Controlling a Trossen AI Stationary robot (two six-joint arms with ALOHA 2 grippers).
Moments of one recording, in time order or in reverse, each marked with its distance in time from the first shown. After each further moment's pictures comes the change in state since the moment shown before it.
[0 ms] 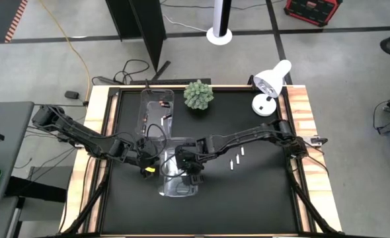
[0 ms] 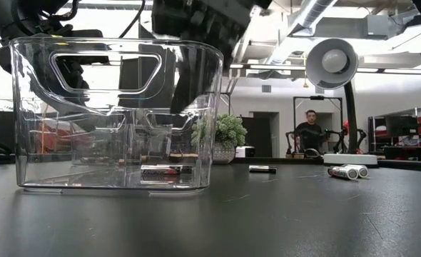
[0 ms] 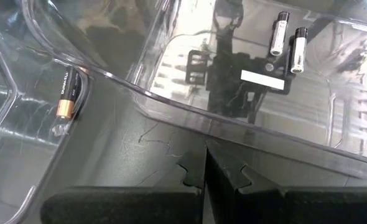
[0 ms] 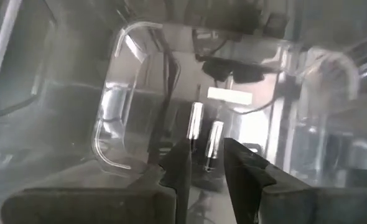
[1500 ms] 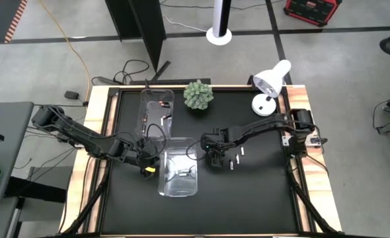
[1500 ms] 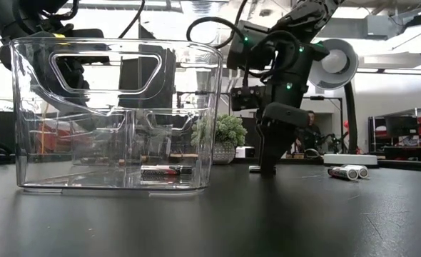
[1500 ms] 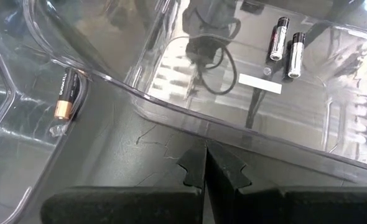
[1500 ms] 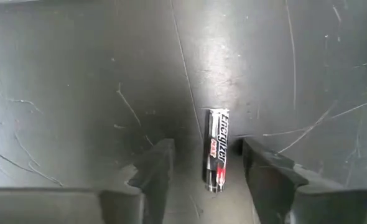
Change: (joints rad) left arm 0.000 0.000 0.001 0.008 0.000 -0.013; right arm -0.147 -0.207 -0.630 0.199 0.211 0.130
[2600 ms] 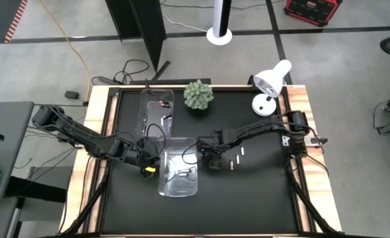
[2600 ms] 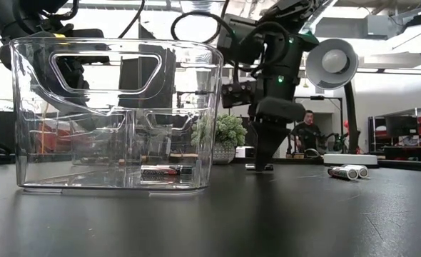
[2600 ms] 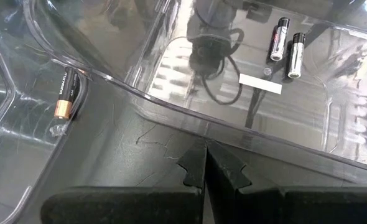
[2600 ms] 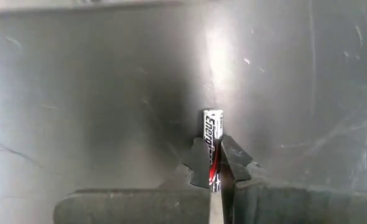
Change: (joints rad) left arm 0.000 0.000 0.000 -0.001 0.000 -0.005; right arm 0.035 0.028 0.130 -0.142 -0.002 0.000
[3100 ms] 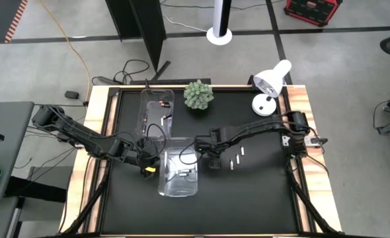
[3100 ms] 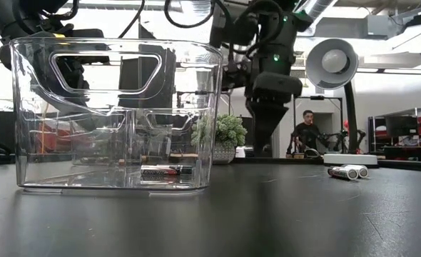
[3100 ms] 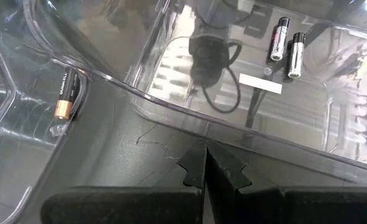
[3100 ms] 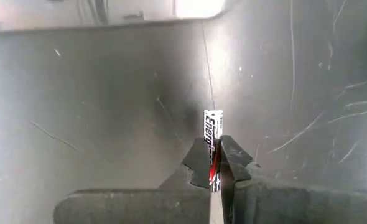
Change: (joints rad) left arm 0.000 0.000 0.000 0.000 0.000 0.002; right arm 0.008 -0.002 0.128 -0.173 -0.003 -0.004
